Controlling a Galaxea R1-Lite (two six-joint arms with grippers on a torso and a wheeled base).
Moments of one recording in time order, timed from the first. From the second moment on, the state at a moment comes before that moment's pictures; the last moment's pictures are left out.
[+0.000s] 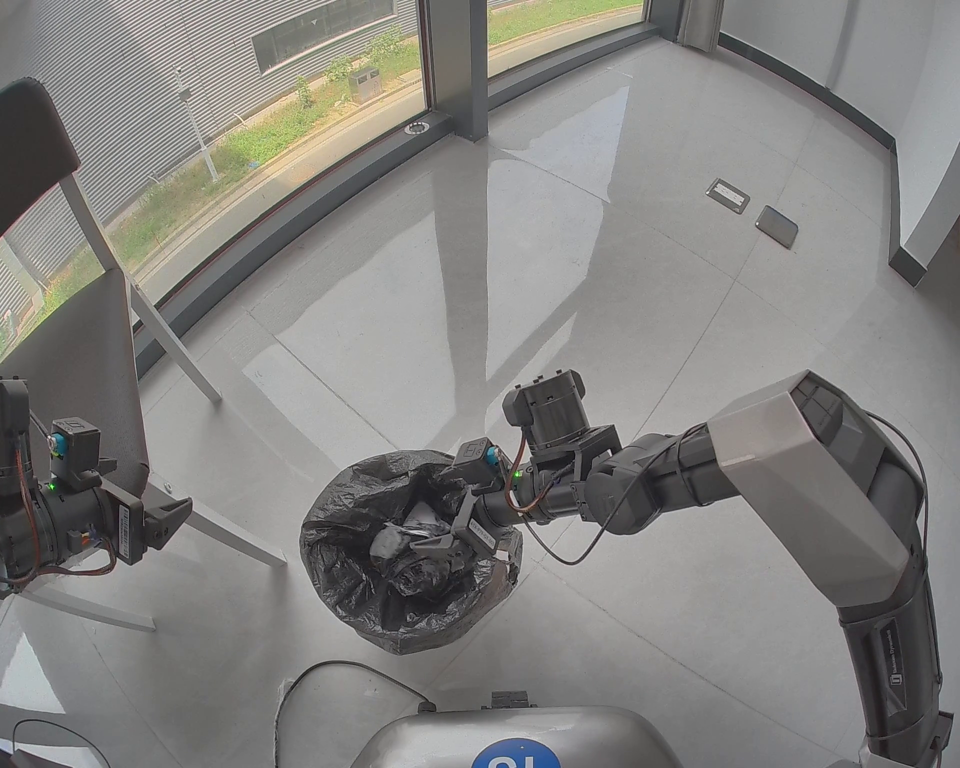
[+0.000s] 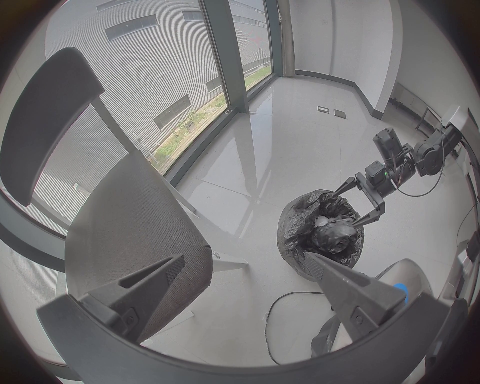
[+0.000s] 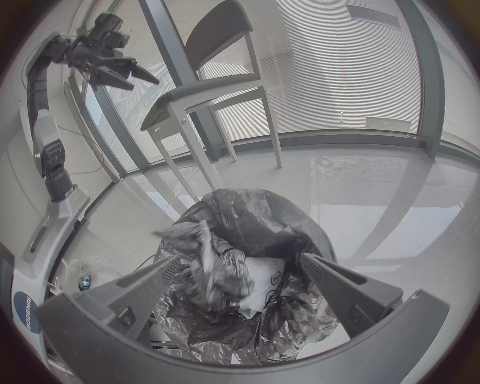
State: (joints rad) left arm -0.03 1.21 -0.60 -0.11 -0.01 0.30; right arm 0.64 2.47 -1.68 -0.19 0.44 -0.48
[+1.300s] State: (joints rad) left arm -0.24 1.17 -0.64 0.01 0.12 0.01; right arm 0.32 1.49 -1.00 0.09 -0.08 -0.22
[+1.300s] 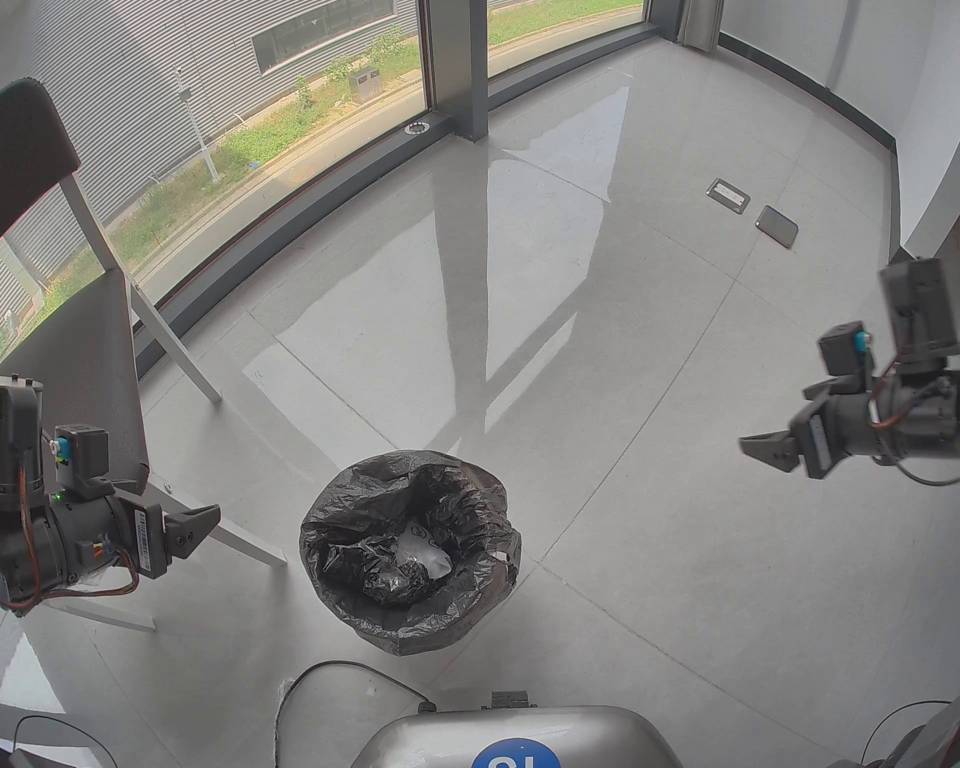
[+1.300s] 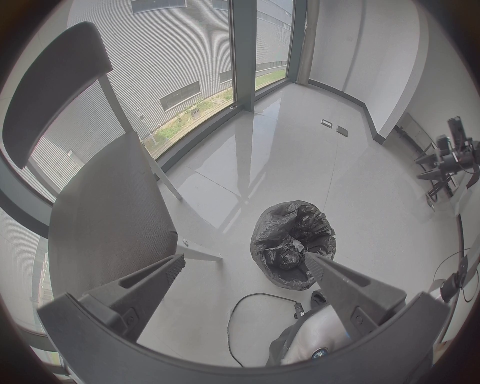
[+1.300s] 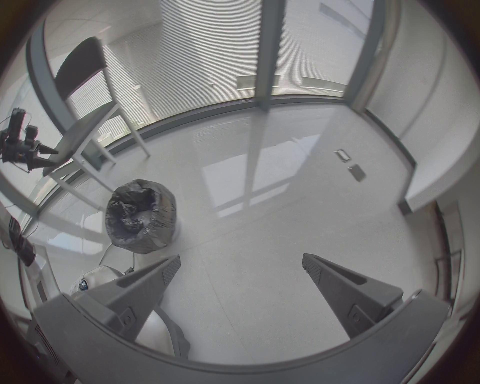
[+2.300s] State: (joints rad) left arm -0.15 0.31 -0.81 0.92 0.20 0.09; right arm 0.06 0.20 -0.46 0.41 -0.14 -0.05
